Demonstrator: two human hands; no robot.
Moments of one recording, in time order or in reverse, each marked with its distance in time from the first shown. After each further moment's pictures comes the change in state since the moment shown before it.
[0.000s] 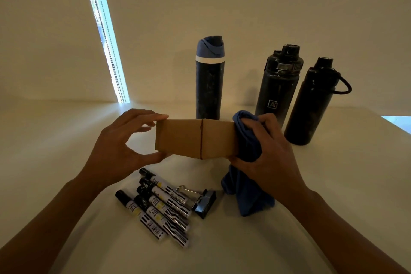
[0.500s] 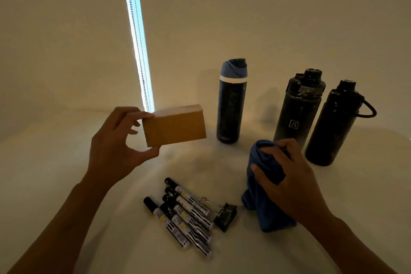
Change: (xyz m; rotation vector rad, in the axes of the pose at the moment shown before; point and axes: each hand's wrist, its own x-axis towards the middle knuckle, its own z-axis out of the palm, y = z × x) left_hand -0.011 -0.030 -0.048 0.350 0.228 -0.051; right_hand -0.008 0.000 0.002 -0.002 0.006 0.015
